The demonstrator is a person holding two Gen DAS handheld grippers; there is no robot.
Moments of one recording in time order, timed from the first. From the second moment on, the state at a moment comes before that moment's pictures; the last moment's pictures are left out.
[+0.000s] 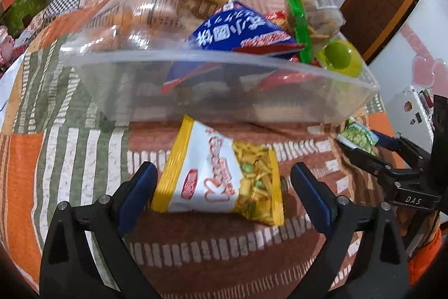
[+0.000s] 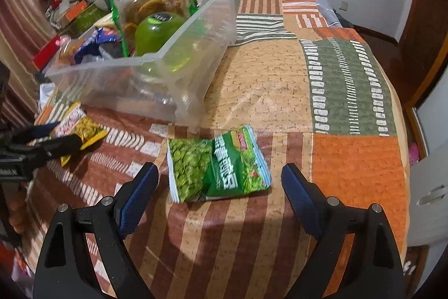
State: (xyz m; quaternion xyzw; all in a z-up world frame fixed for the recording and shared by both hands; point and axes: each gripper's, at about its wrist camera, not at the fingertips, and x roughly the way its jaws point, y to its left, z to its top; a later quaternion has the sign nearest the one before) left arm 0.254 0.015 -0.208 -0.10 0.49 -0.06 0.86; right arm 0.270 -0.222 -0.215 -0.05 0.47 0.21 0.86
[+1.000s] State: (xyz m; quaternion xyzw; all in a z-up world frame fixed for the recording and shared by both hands) left arm 0.206 0.032 -0.136 -0.10 0.41 -0.10 0.90; right arm 0.229 -0.203 -0.166 -0.03 0.38 0.27 0.88
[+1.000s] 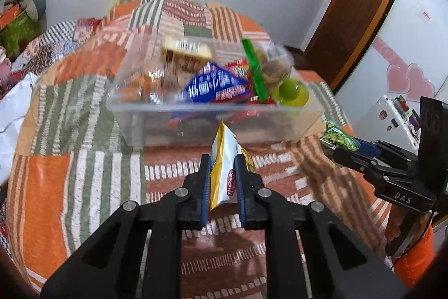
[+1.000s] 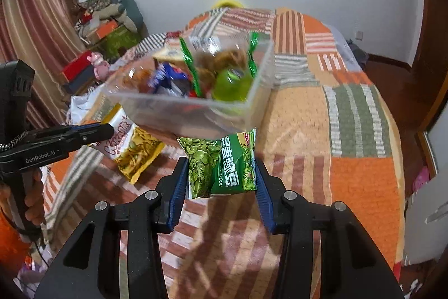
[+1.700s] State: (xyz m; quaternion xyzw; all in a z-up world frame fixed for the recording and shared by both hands) left arm 0.251 0.057 -0.076 -0.08 0.32 -0.05 0.94; right arm 0.264 -0.142 -0.156 -0.02 0.35 0.29 0.89
